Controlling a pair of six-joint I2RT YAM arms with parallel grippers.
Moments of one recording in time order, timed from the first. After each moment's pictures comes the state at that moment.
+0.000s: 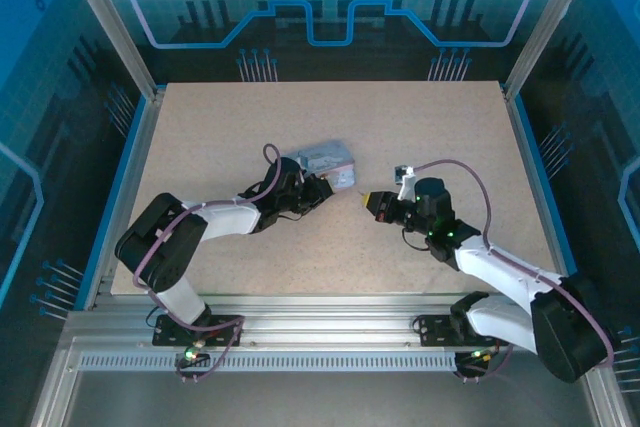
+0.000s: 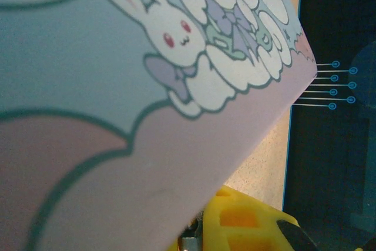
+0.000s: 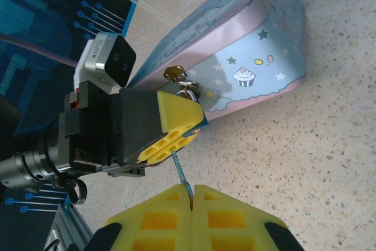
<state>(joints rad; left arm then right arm) -0.57 1.67 0.77 0.33 0.30 -1.14 0.47 1.11 0.45 0.23 -0.34 0.78</state>
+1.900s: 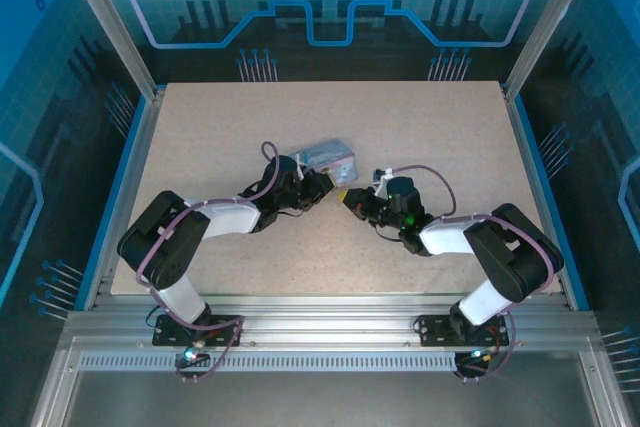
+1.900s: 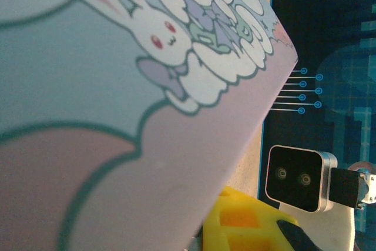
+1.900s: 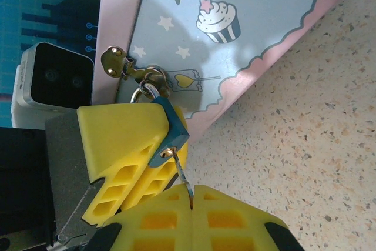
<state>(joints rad) -0.55 1.69 0.76 0.45 0.34 -1.19 0.55 1.58 0.49 0.71 -0.37 1.19</state>
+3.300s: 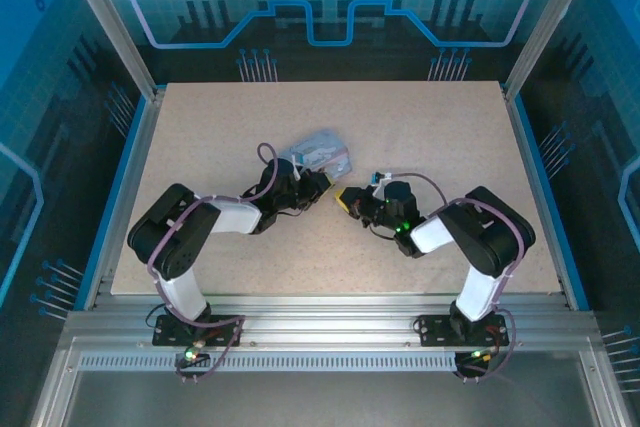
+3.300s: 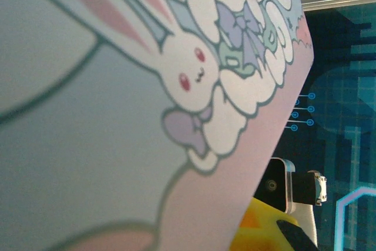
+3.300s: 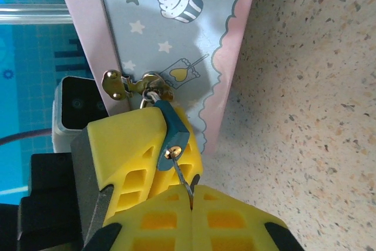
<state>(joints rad) -0.53 1.76 0.73 0.60 0.34 -1.24 0.55 1.78 0.48 1.02 -0.37 1.45</state>
